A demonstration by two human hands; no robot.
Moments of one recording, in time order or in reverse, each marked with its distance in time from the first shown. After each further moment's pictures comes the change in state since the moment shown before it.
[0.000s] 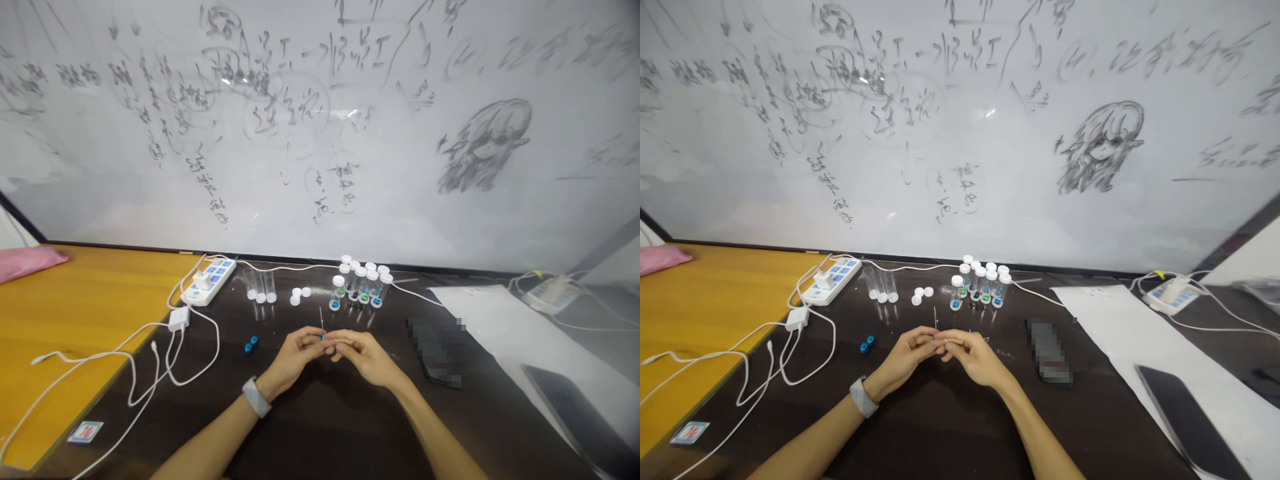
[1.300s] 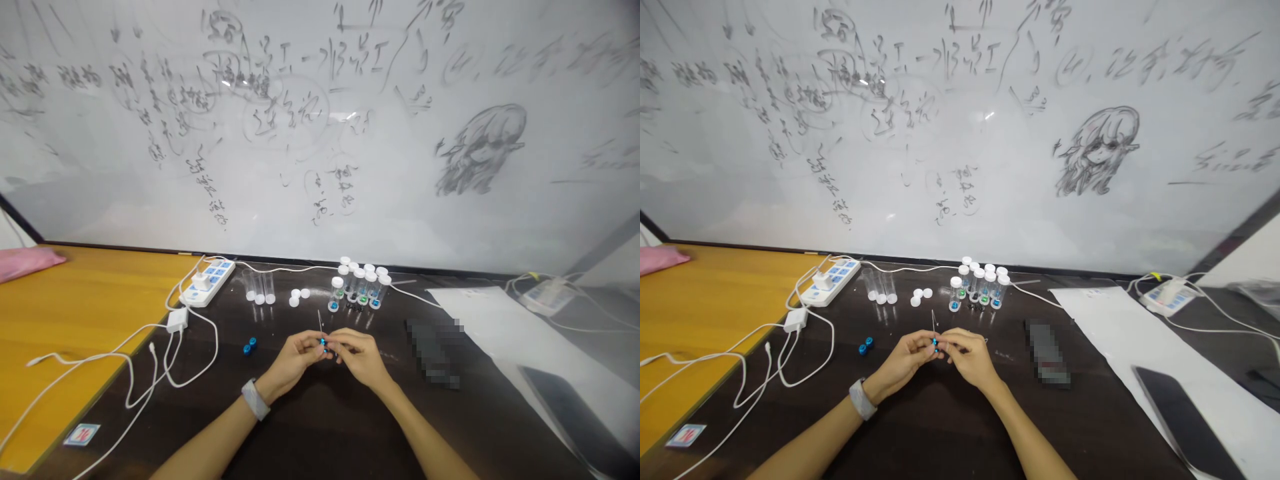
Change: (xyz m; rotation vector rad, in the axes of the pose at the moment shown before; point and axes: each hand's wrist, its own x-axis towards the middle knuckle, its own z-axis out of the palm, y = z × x) left_hand -0.001 -0.002 -0.001 -0.041 -0.037 -0.024; right_hand 0.005 0.020 0.014 -0.151 0.283 -0.172
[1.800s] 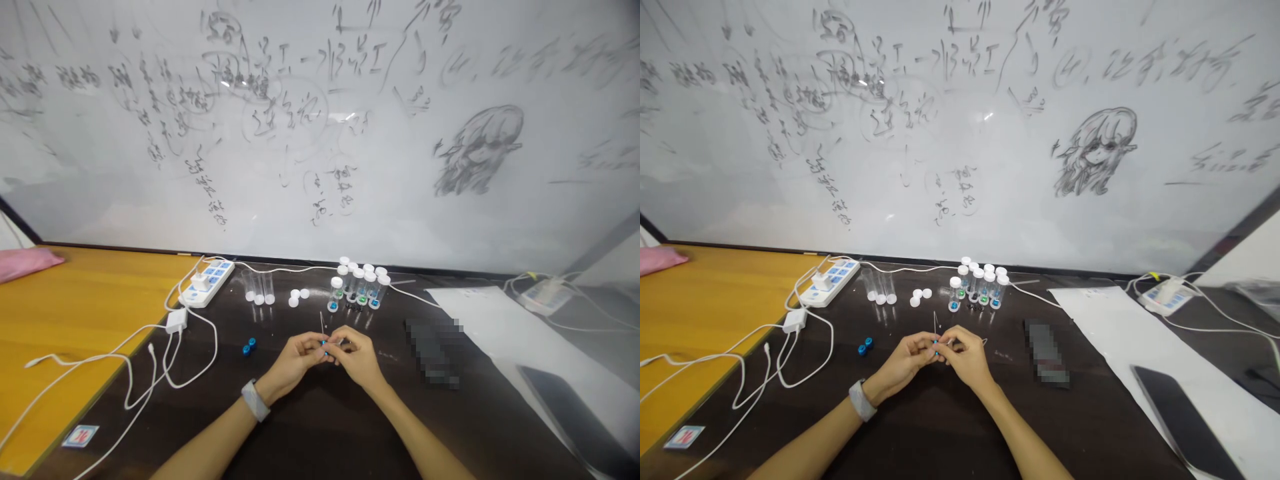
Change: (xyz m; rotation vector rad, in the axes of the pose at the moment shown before) left_hand -0.001 -0.001 0.001 -0.001 -0.034 -0.007; right_hand 0.000 0.000 0.011 0.024 0.112 0.065
